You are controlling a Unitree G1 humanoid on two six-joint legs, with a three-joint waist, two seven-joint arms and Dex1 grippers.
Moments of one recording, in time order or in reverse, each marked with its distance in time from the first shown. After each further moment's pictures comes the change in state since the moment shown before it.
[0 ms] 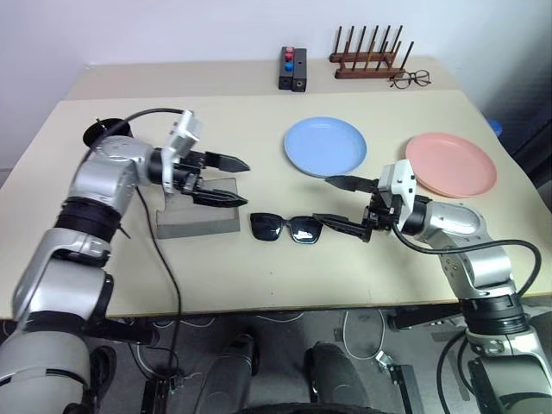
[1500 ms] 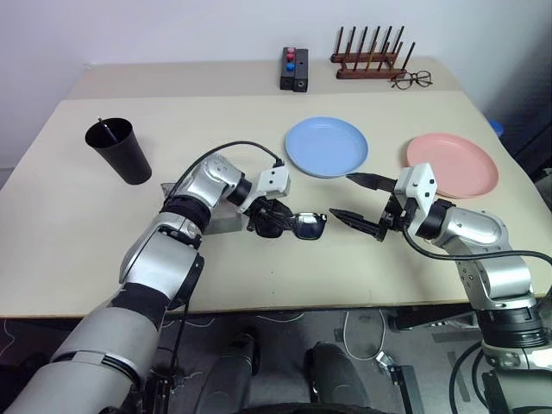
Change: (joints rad) left arm -0.199 -0.398 0.030 0.552 0.641 -0.401 0.048; right arm 0.041 0.002 -0.045 -0.026 -0.059 -0.055 -0.113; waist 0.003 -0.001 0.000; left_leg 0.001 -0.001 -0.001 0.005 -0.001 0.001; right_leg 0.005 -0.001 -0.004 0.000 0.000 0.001
